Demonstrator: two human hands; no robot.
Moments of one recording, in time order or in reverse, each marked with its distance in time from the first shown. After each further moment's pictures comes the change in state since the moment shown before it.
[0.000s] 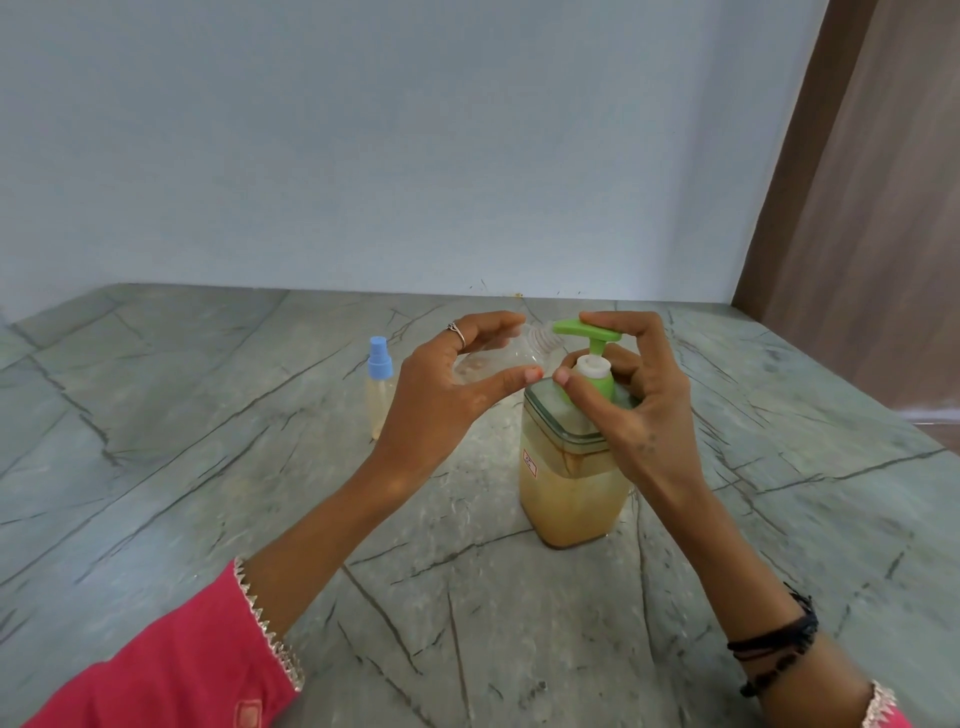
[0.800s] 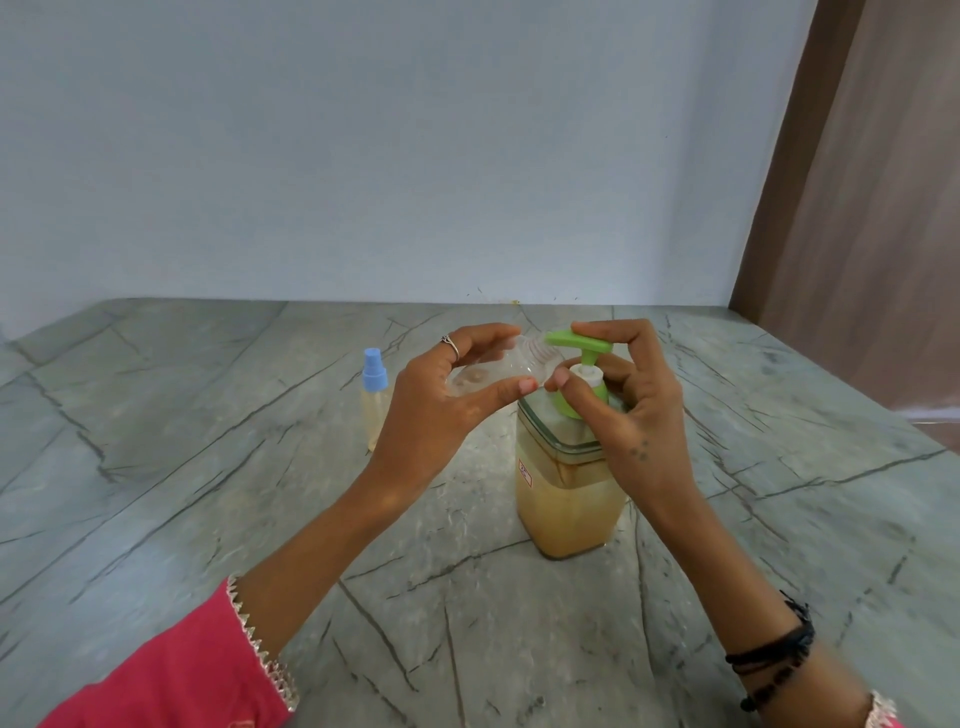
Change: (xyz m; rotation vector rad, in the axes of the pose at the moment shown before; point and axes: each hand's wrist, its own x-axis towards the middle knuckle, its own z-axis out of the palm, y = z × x) left_hand 0.000 0.000 0.001 -0.007 -0.007 -0.020; right_hand 0.000 -0.001 0.001 0.038 0.043 0.017
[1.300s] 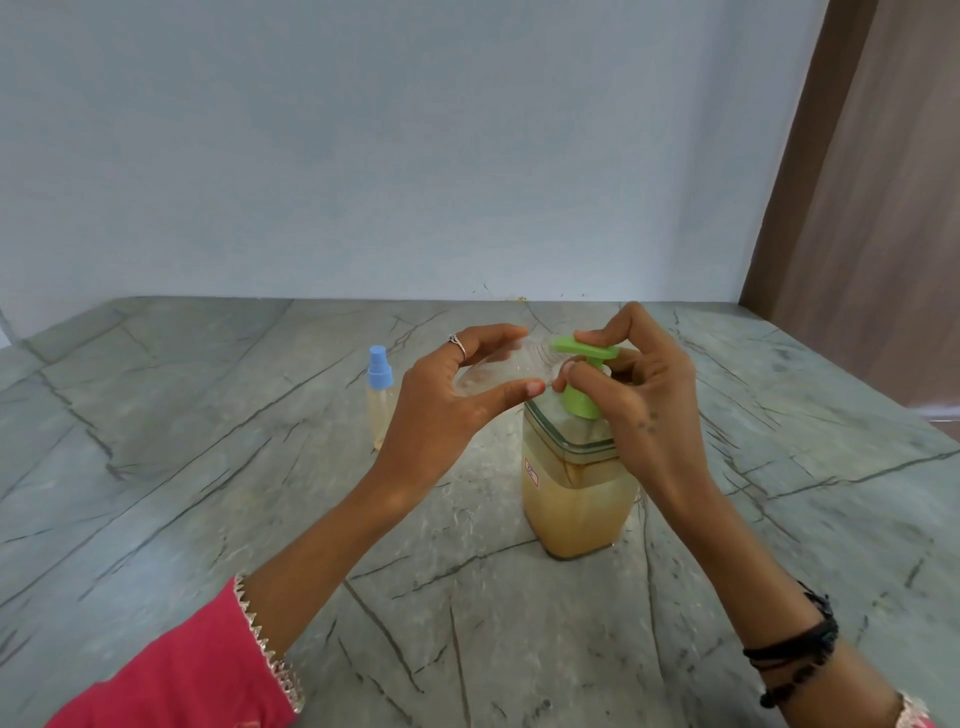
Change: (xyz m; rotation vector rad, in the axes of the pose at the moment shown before) left_hand 0.000 -0.002 0.001 0.007 -0.009 -0.021; right_hand 0.011 -0.006 0.003 0.022 0.044 0.114
